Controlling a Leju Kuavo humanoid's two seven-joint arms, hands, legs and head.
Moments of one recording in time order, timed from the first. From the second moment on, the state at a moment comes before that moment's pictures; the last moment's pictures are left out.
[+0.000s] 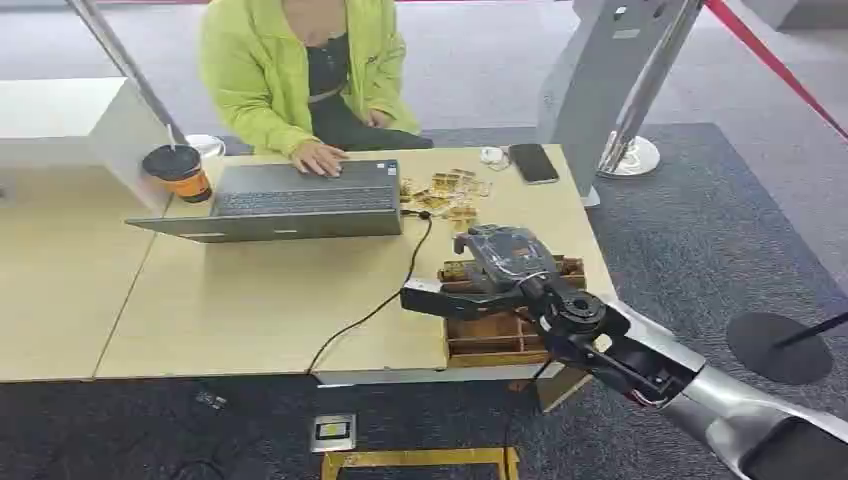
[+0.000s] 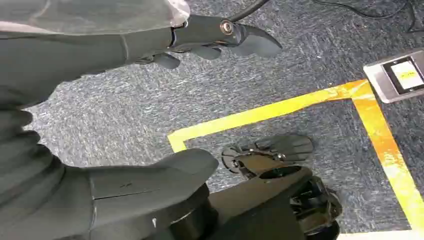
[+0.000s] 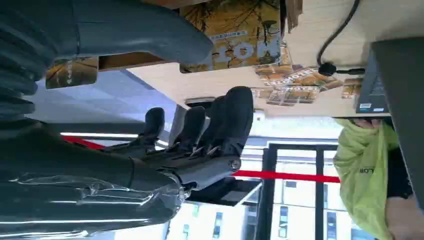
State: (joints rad) left arm -0.13 0.04 -1.34 -0.22 0.91 0.39 -0.15; right arm -0.60 -0.21 0.84 -1.24 0.99 -0.13 0.35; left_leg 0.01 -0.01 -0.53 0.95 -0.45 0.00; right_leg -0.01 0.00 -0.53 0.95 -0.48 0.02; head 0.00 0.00
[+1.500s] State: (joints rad) left arm -0.13 0.04 -1.34 -0.22 0.91 0.37 -0.15; right arm -0.62 -0.16 0.86 -1.14 1.01 -0.15 0.33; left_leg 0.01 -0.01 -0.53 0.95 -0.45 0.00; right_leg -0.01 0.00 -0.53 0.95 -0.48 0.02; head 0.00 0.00
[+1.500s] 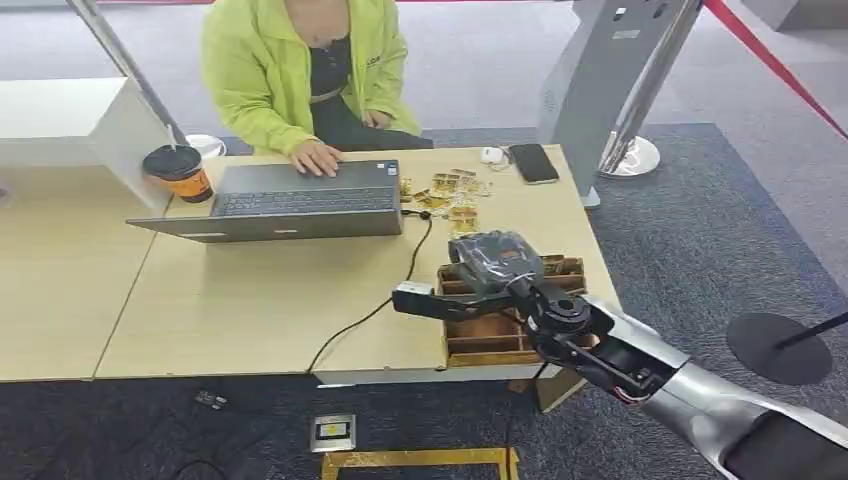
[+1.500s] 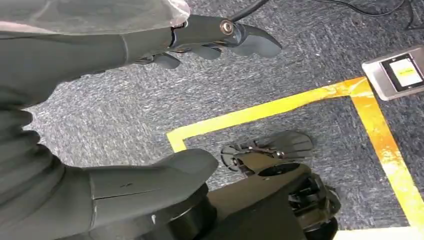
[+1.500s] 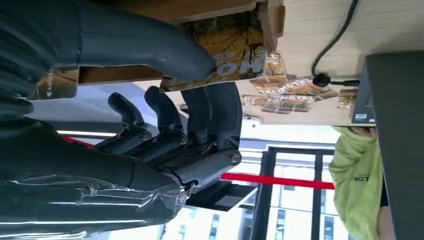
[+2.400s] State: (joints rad) left arm -0.13 0.04 -1.34 -0.22 0.92 0.38 -0.16; right arm -0.64 -0.20 0.83 -1.34 0.97 -0.05 0.36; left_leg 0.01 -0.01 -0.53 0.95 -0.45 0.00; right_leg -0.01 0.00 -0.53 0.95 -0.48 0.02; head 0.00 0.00
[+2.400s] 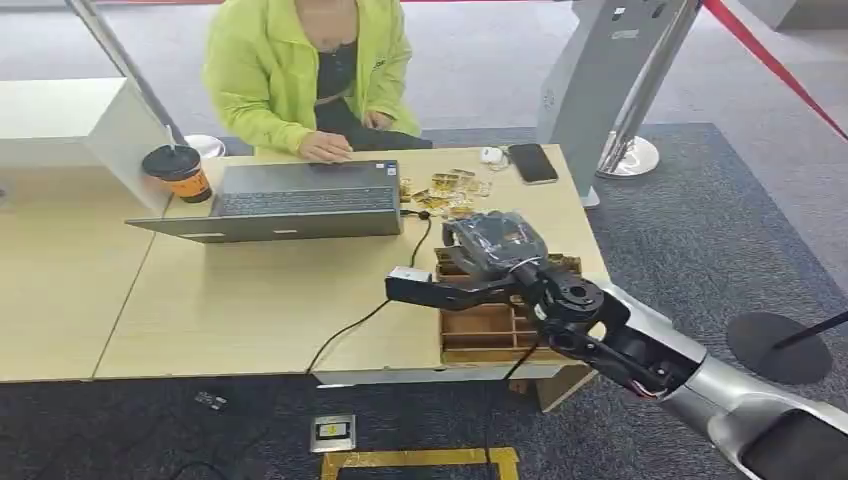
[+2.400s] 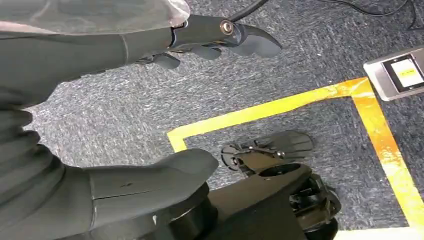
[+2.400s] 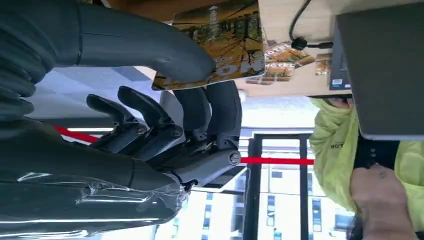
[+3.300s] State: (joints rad) left arm -0.16 0.04 -1.35 -0.22 0.89 0.37 -0.14; right arm -0.91 -0.09 0.79 -1.10 1.09 -0.31 0.34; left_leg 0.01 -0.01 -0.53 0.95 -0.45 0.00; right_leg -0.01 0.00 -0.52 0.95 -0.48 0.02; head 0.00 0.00
